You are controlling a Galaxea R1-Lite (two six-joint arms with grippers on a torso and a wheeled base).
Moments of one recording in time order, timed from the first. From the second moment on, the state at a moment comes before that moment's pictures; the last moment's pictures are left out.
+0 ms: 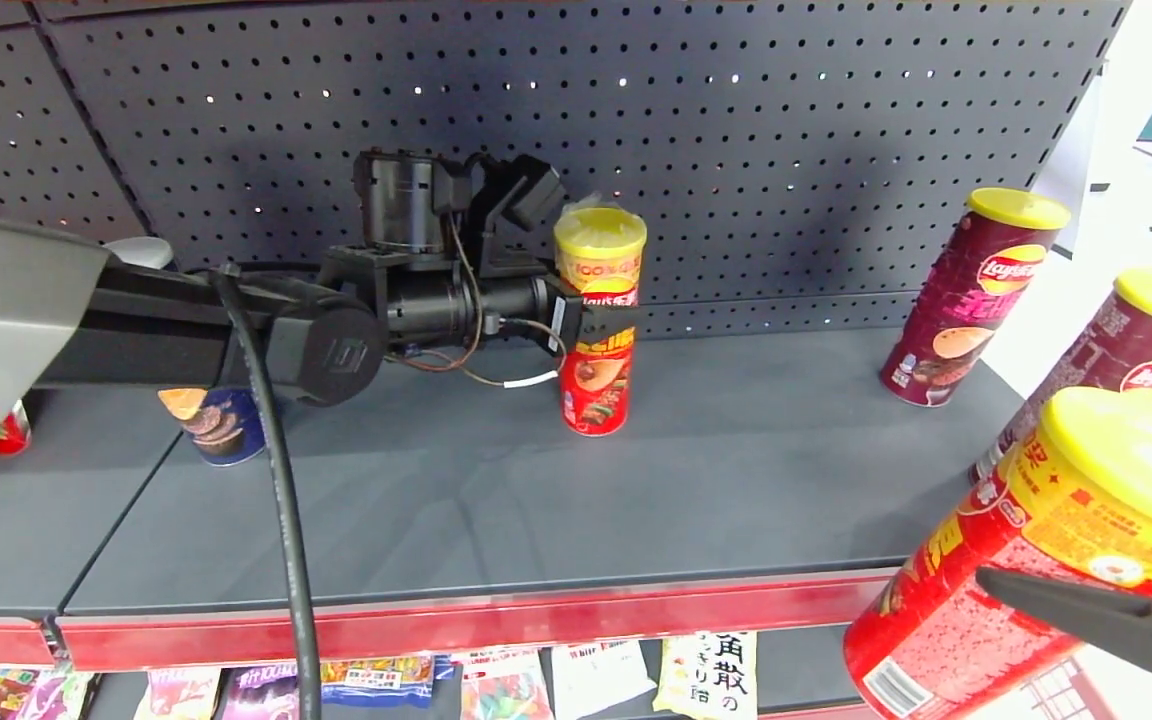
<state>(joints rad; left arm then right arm) -0.52 2.04 -1.45 -0.40 -0.44 0.15 0.42 0.97 -0.55 -0.13 0.43 -0.16</state>
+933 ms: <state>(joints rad) -0.56 1.84 -1.18 -0.40 -0.59 0.14 0.42 0.99 -0.57 -0.13 0.44 -0.16</state>
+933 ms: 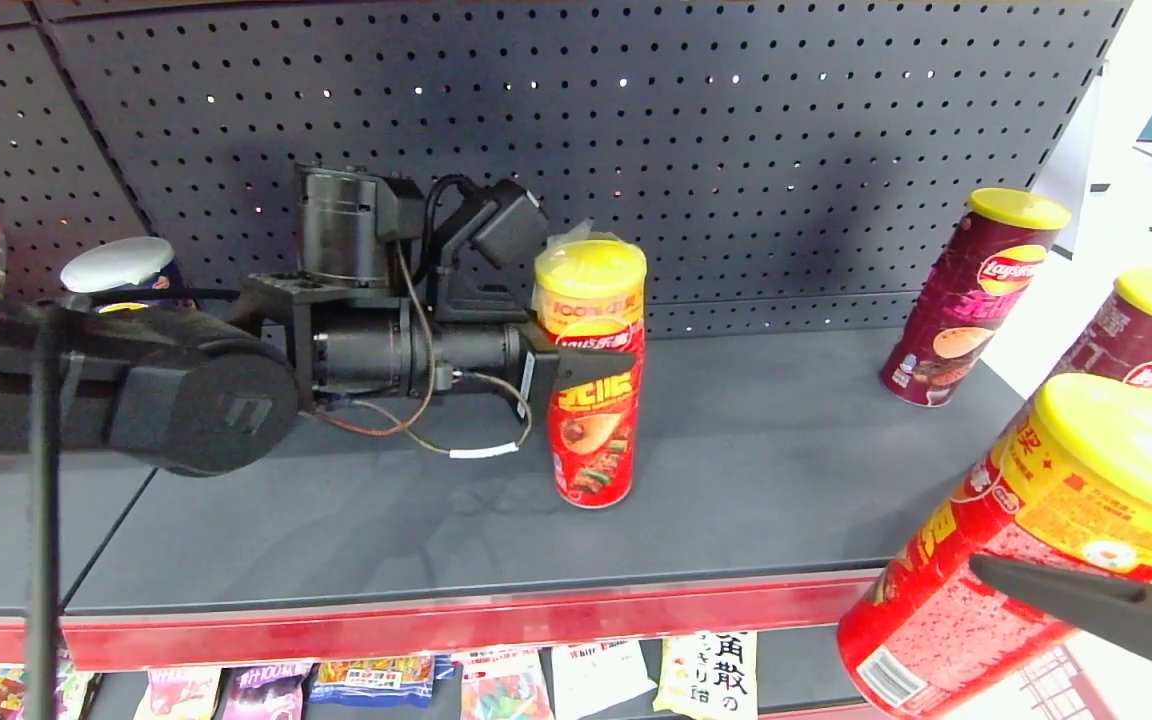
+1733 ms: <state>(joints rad) -0.57 1.66 -0.92 -0.41 -0.59 0.23 0.43 1.00 -0.58 -0.13 0.44 -0.16</state>
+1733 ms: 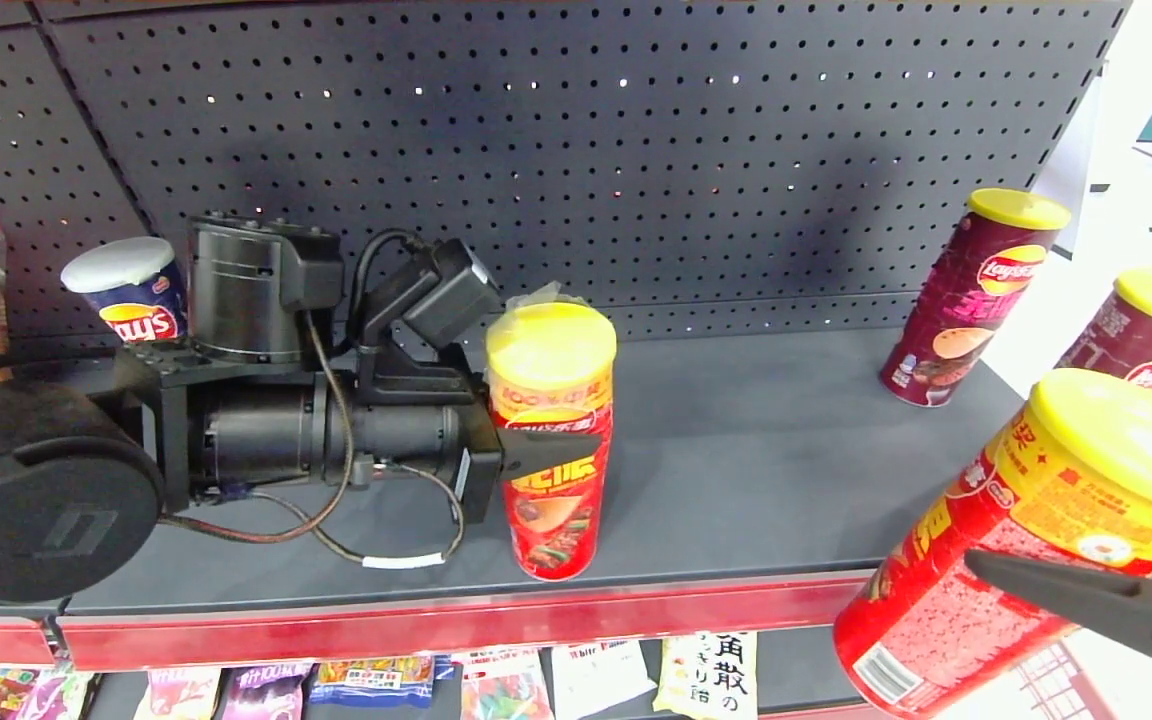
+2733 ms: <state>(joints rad) -0.59 1.61 -0.80 -0.47 -0.60 0.20 0.46 1.15 -0.76 -0.13 0.44 -0.16</state>
